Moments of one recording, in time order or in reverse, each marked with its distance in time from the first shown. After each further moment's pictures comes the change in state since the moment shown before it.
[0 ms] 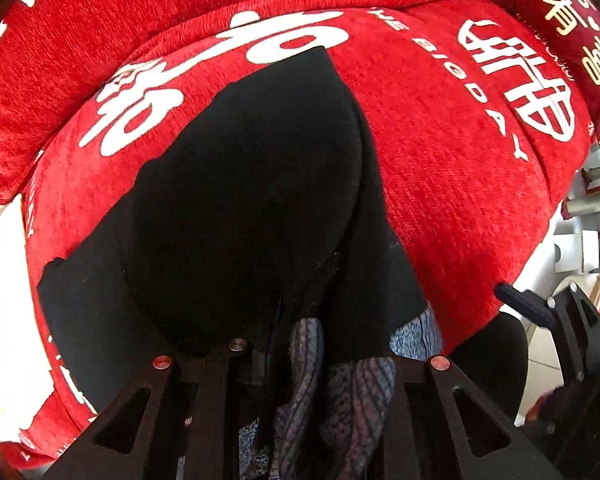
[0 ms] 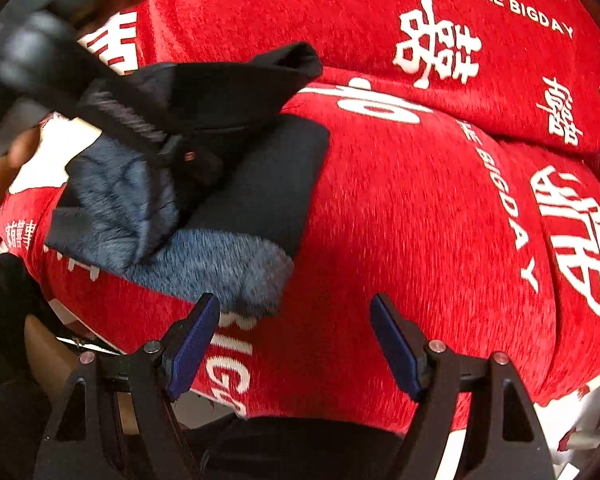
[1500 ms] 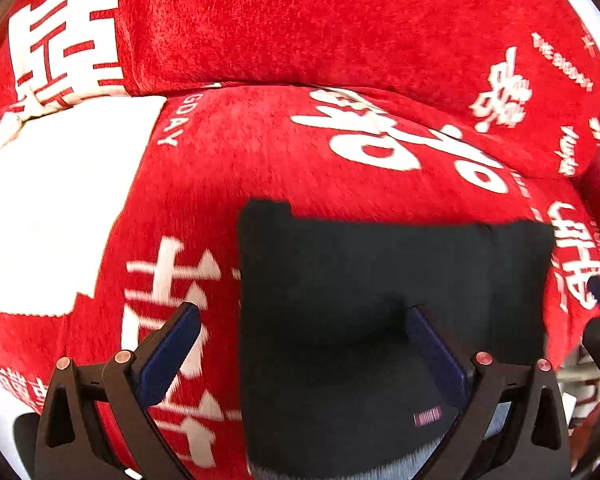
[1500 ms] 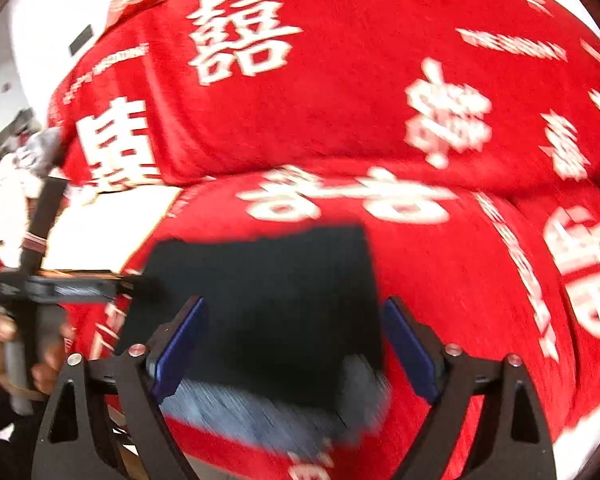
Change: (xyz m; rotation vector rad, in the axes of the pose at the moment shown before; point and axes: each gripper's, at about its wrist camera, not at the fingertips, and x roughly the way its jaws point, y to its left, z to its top) left arm -0.020 0.178 -0.078 -0.468 -0.281 0.061; right arm -0.018 0.058 0.113 0.055 -0.243 0.107
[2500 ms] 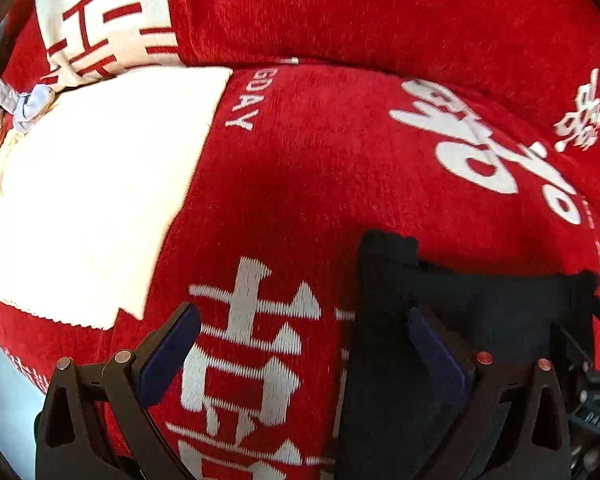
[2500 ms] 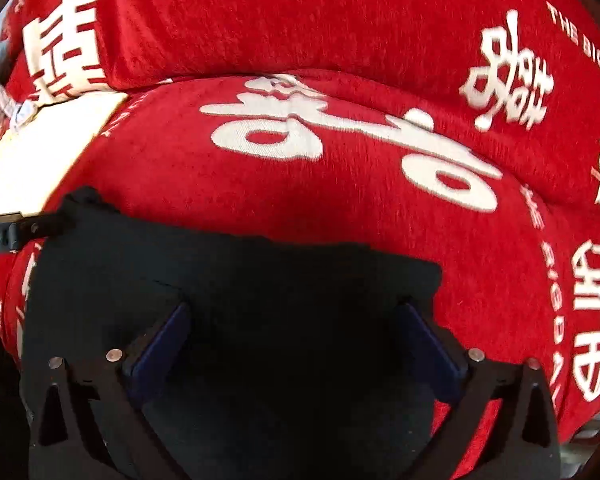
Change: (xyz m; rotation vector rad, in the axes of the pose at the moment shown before) left arm 0.026 0.066 0.025 -0.104 0.133 0.110; right arm 0.123 0.001 0.007 -0.038 0.318 -0.183
